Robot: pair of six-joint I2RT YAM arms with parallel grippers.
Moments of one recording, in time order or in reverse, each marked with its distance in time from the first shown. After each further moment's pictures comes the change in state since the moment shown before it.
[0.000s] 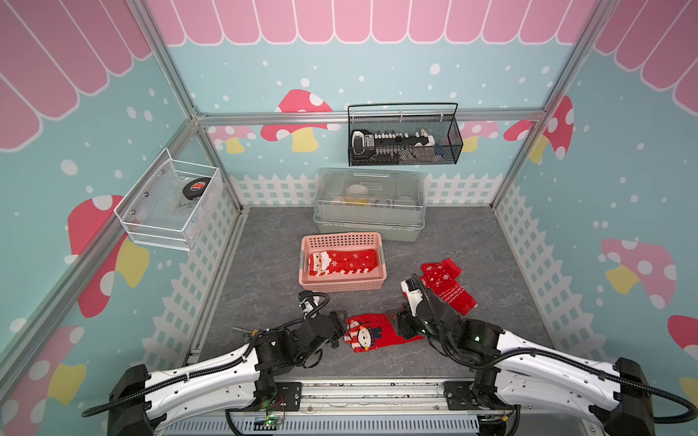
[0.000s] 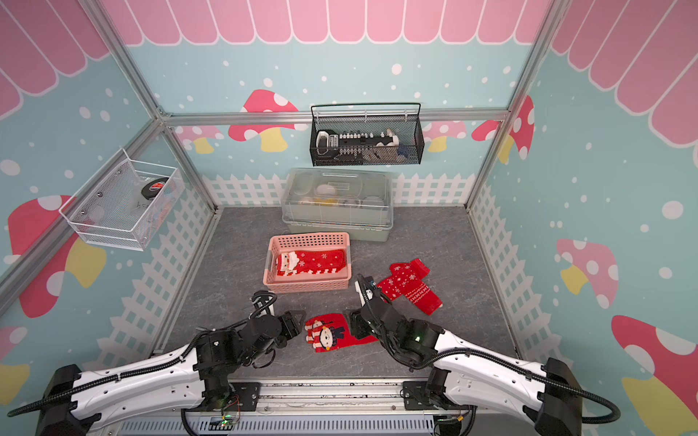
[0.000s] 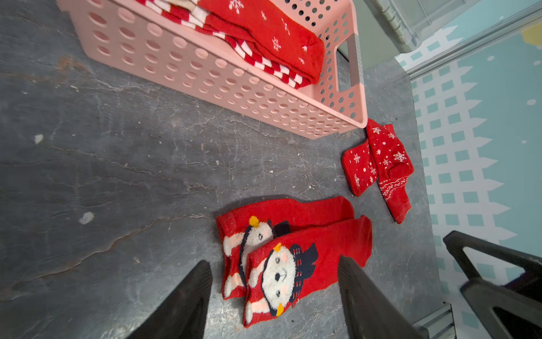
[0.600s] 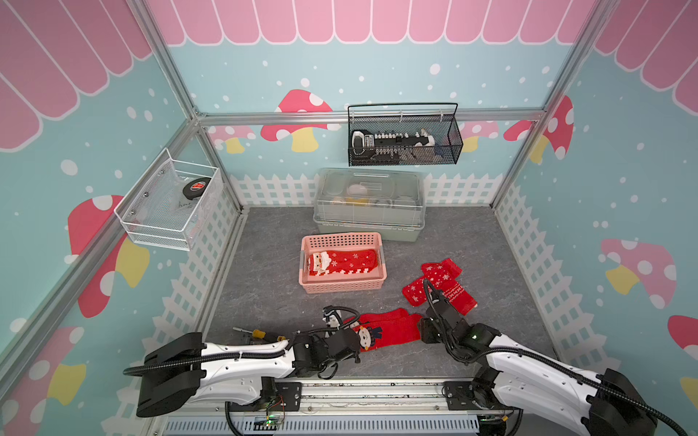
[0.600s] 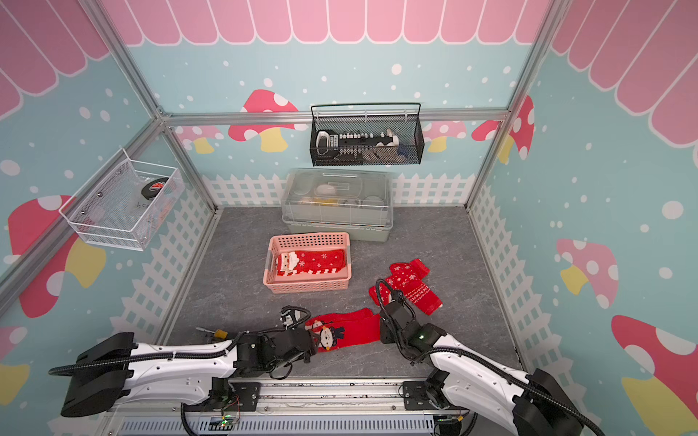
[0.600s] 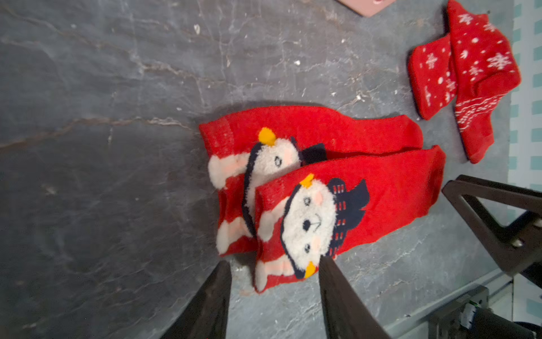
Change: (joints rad) left arm -0.140 0.358 0.001 0.110 0.106 -0.125; right arm -0.294 0.042 -0.242 -0.045 -0.092 0.060
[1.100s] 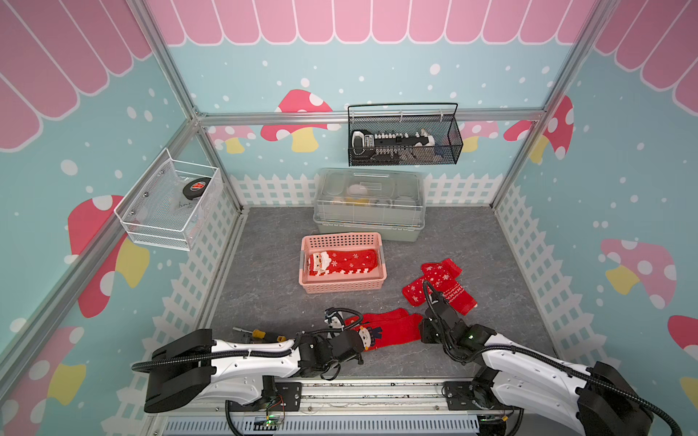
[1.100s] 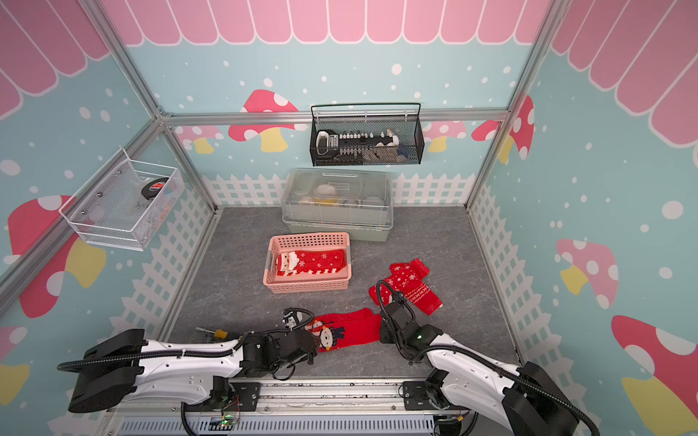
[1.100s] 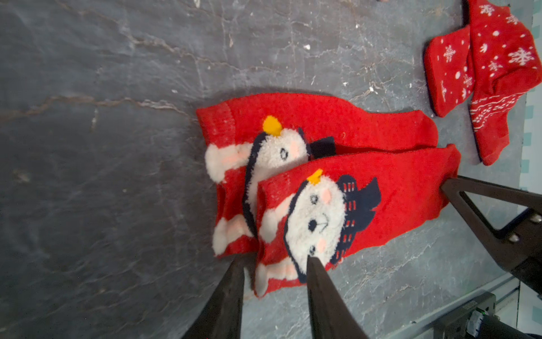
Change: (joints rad) left arm -0.011 0.034 0.007 0.022 0.004 -0.034; right arm -0.018 0.055 -0.029 0.093 -0.027 0.037
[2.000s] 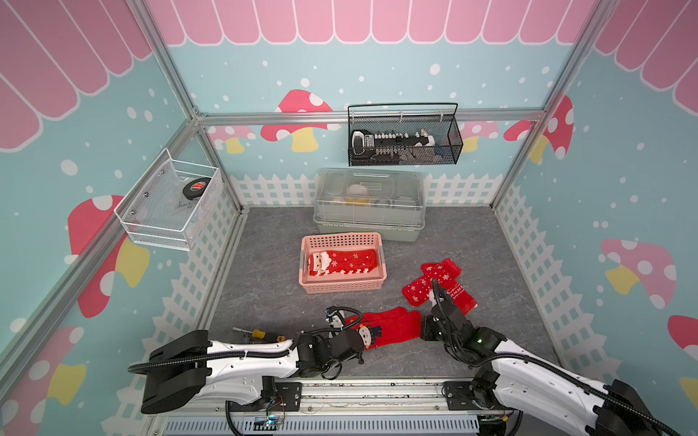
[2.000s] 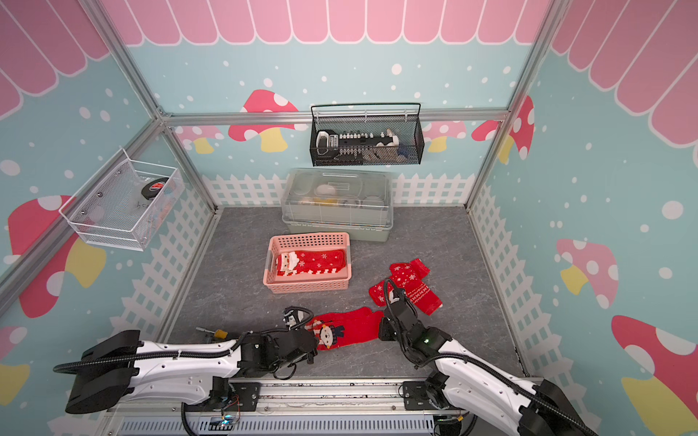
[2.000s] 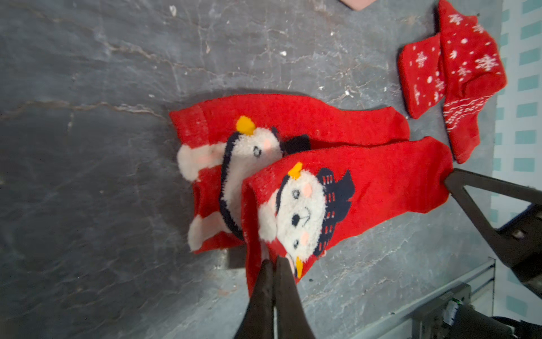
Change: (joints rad) left arm -0.002 -0.047 0.015 -0.001 -0.006 0.005; right arm 0.000 -0.153 0.016 -0.022 -0.042 0.006
